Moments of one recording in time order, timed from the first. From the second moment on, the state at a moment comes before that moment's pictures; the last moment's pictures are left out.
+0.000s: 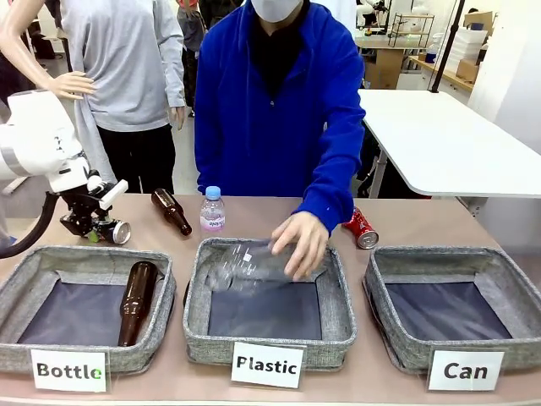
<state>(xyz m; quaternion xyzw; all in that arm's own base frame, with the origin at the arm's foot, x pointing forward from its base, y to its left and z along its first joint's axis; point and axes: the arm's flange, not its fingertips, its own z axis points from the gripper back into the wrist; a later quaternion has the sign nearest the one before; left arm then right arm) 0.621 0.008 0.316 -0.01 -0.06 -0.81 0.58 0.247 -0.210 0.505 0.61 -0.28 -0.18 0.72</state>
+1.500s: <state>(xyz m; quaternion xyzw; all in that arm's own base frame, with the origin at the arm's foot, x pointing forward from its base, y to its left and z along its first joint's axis) 0.386 0.046 0.490 -0.24 -0.21 -0.74 0.60 0.247 -0.210 0.505 0.61 -0.28 -0.18 0.72</state>
